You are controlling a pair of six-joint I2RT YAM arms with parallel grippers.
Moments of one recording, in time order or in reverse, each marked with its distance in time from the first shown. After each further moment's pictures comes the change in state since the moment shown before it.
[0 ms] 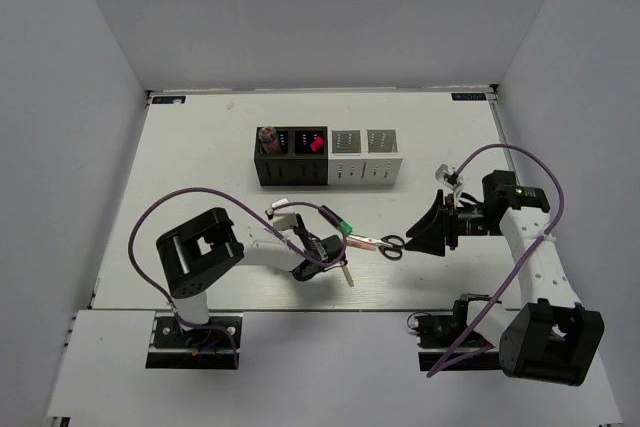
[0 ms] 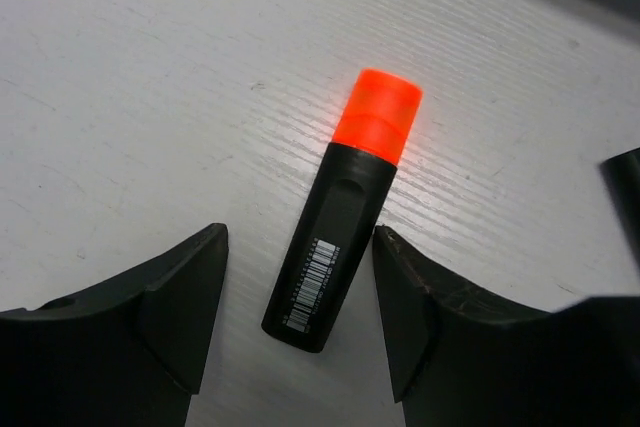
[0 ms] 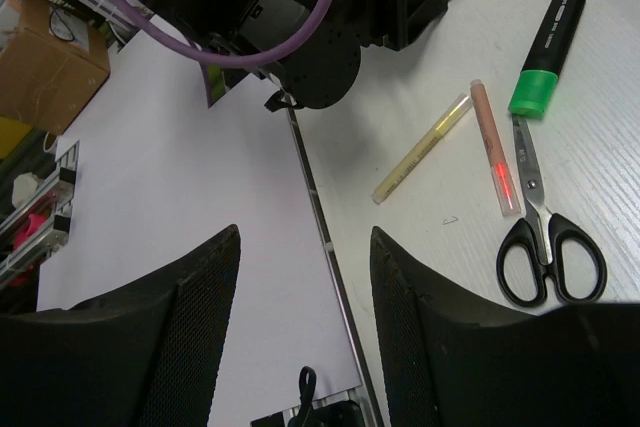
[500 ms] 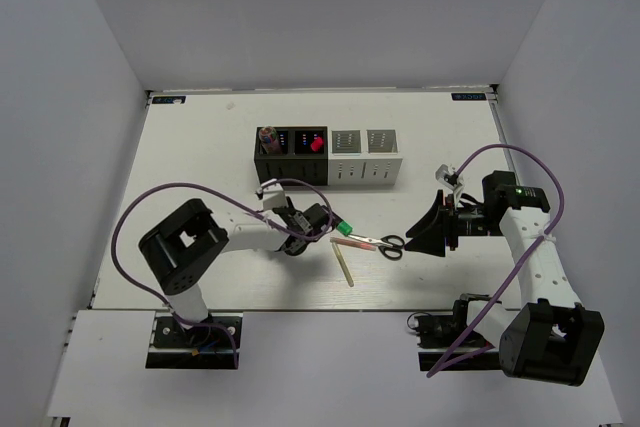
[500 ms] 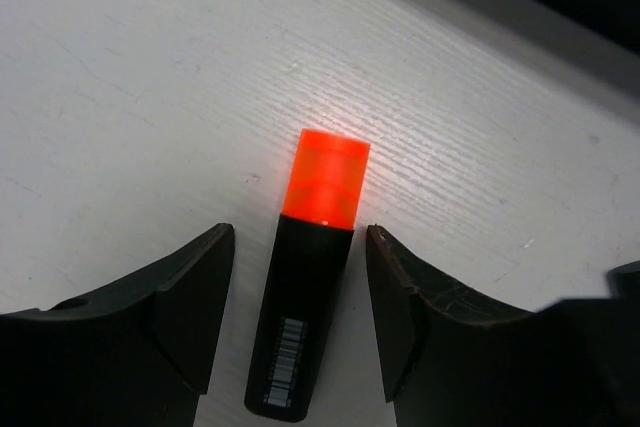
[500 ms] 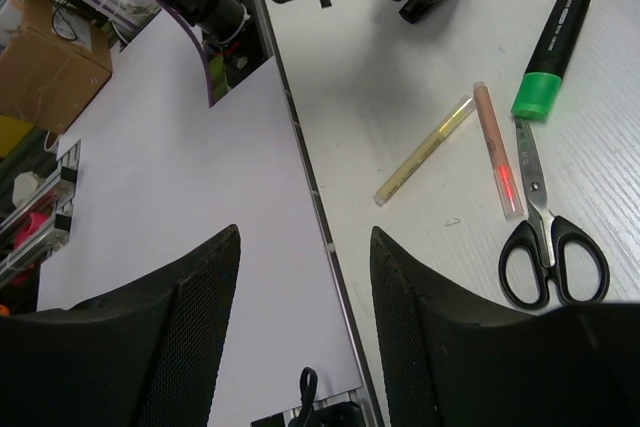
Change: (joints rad) left arm 0.197 -0.060 -0.018 0.167 0.134 0.275; right arm 0.000 0.000 0.002 -0.016 -0.006 -0.016
